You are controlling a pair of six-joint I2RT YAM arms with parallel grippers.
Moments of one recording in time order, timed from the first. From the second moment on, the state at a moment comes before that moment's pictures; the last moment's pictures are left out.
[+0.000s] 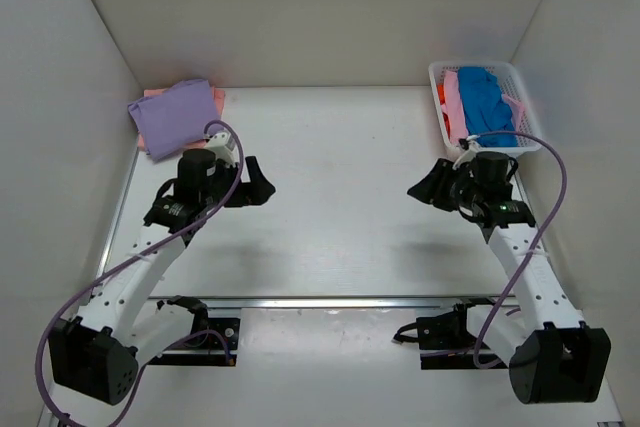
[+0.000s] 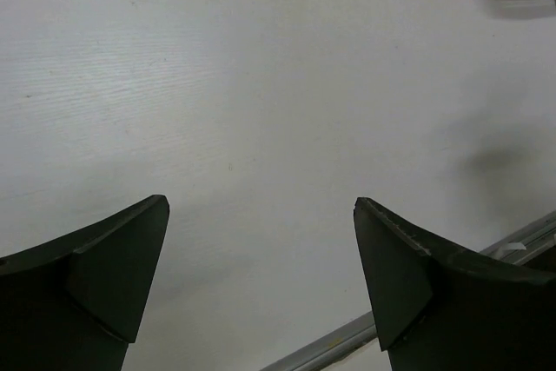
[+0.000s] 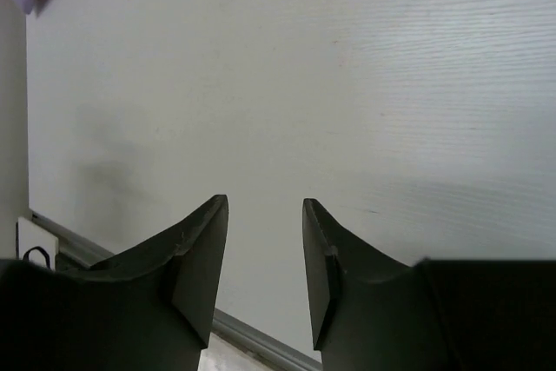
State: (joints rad) left arm -0.31 0.98 0.83 -0.40 0.21 -0.39; right arm 0.05 1.00 0.76 -0.41 -0.47 0.44
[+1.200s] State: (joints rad) left arm -0.32 1.11 0.61 0.01 0.25 -0.27; right arm -0.24 2.57 2.47 -0.75 -0.06 0.16
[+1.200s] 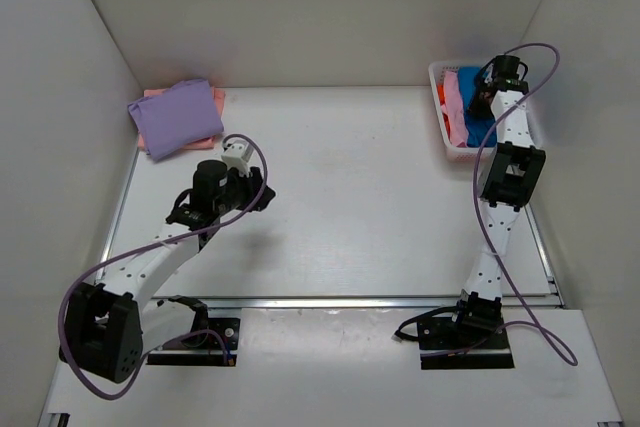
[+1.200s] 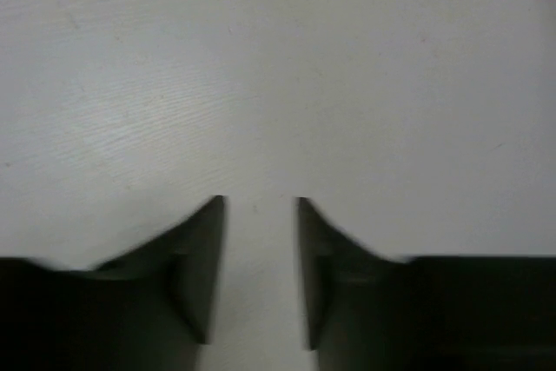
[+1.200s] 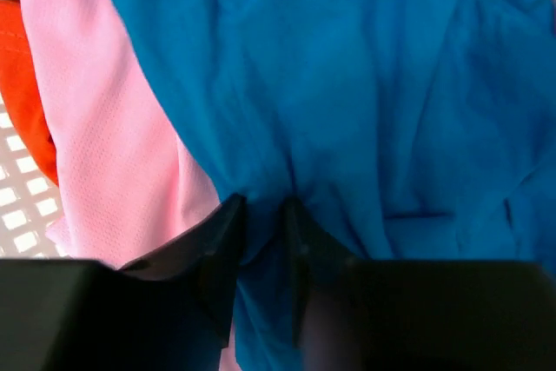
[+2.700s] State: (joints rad) left arm -0.35 0.79 0.63 -0.16 0.32 -0.42; right arm 0.61 1.43 1.15 -0.46 -0.19 0.41
